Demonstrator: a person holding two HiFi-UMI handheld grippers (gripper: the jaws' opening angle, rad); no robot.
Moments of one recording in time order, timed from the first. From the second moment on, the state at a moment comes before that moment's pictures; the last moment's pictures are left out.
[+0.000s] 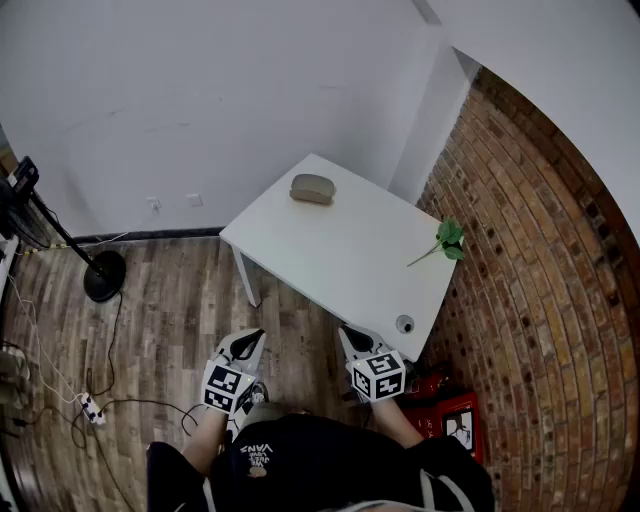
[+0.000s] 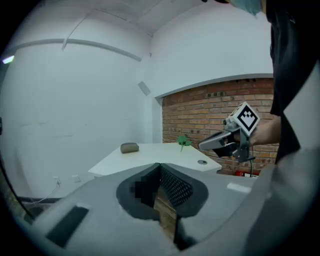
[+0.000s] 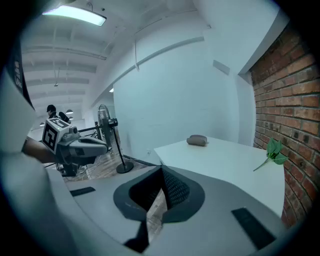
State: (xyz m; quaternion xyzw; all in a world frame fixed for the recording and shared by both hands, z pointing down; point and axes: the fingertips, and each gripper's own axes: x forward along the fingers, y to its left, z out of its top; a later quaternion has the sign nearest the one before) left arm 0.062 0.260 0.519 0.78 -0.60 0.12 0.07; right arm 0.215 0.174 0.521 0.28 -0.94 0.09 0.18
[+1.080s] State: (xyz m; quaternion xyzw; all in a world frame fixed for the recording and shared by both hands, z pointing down) left arm -0.029 0.187 0.520 0.84 -0.52 0.10 0.10; right arm 0.112 0.107 0.507 0.35 -0.92 0.17 0.09
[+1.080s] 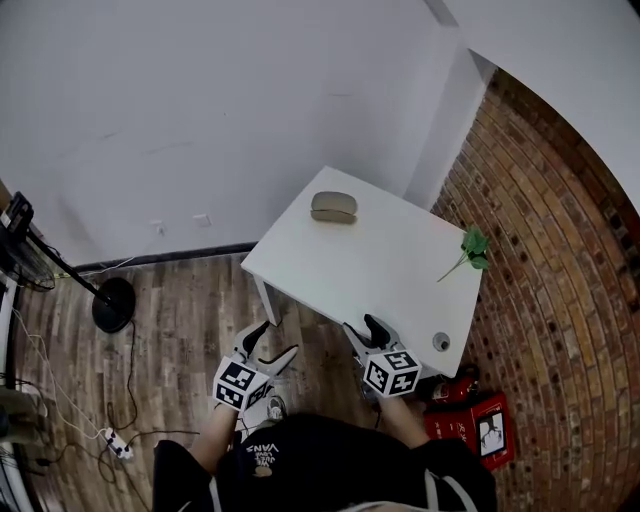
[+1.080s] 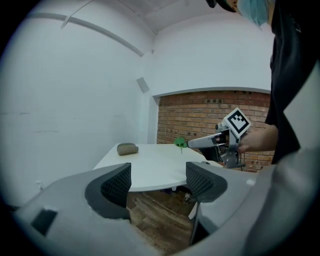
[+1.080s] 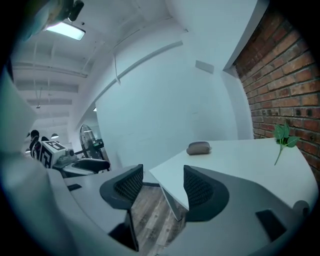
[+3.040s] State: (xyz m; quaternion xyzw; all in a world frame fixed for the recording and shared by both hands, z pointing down) left arm -0.087 -0.150 0.505 0.86 -0.48 0.15 0.08; right arm 0.091 -0.197 0.503 0.38 -0.90 0.17 0.10
